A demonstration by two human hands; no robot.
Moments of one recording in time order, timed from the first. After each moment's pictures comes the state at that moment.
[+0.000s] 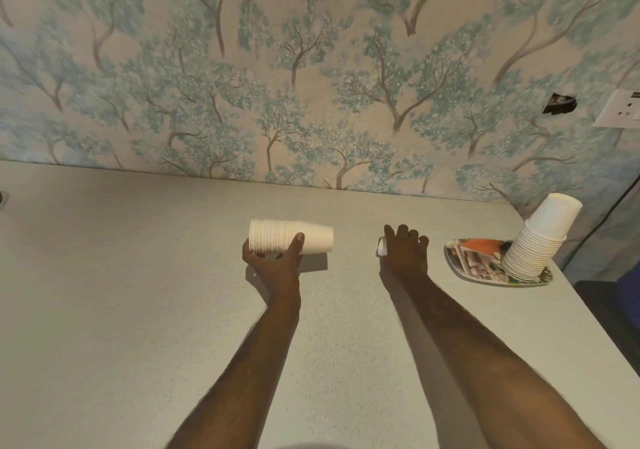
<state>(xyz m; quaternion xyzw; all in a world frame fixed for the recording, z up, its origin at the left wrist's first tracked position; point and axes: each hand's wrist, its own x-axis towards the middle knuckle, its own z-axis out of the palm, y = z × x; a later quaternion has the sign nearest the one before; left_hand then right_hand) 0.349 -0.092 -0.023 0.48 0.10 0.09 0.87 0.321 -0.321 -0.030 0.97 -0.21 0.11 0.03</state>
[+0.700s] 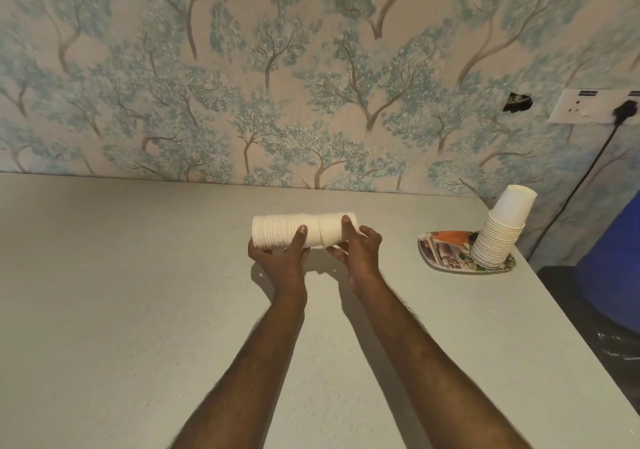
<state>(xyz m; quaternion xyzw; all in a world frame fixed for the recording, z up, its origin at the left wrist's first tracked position) 0.323 -0.138 -0.004 0.44 0.11 0.05 0.89 0.288 -0.240 0.023 0.45 -0.27 0.23 -0.82</state>
